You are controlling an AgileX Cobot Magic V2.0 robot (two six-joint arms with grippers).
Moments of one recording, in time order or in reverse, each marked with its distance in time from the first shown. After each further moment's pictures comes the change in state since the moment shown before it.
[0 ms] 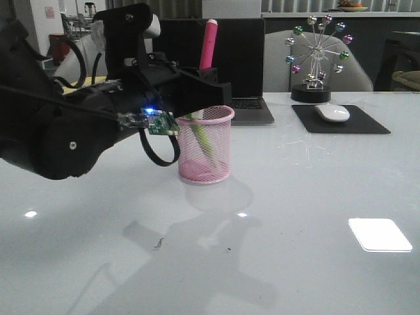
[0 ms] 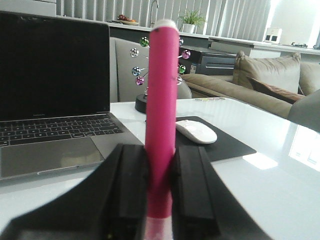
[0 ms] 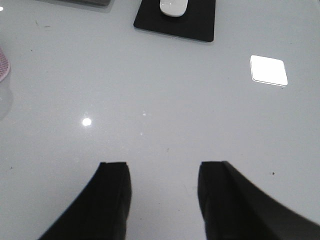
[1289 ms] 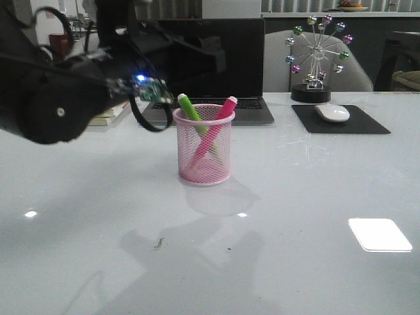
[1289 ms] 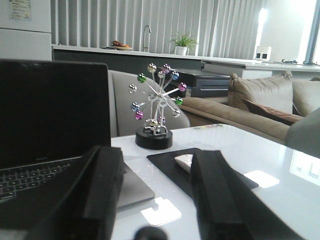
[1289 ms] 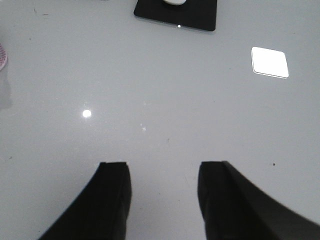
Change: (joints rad) left arm 0.063 -0.113 -0.032 0.086 0.054 0.000; right arm 0.000 0.000 0.000 -0.004 0.028 0.000
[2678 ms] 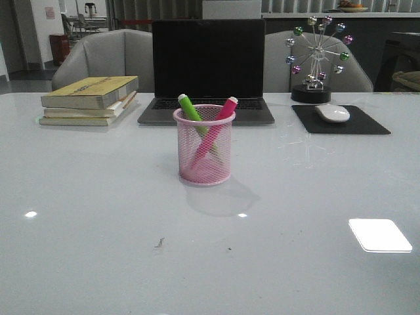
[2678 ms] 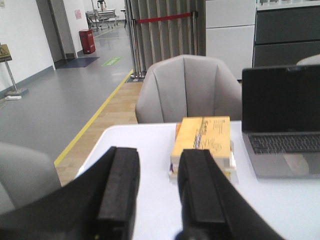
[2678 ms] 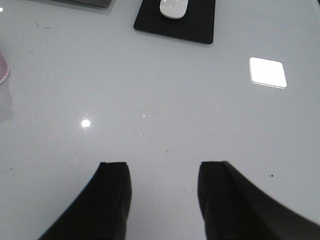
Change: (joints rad) left arm 0.619 -1.249 0.297 0.176 1.184 0.000; right arm 0.000 0.000 0.000 0.000 -0.038 0.000
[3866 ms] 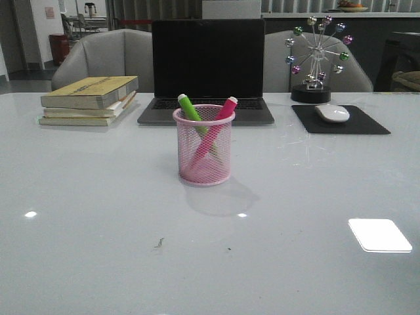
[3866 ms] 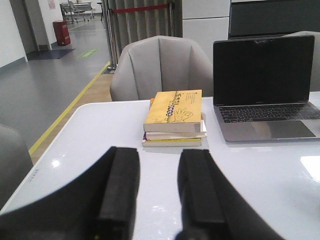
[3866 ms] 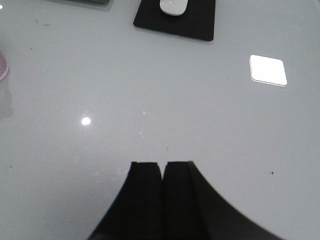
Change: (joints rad) left arm -0.067 -0.163 0.238 -0.027 -0.061 0.000; right arm 0.000 0.000 0.000 0.000 0.008 0.000
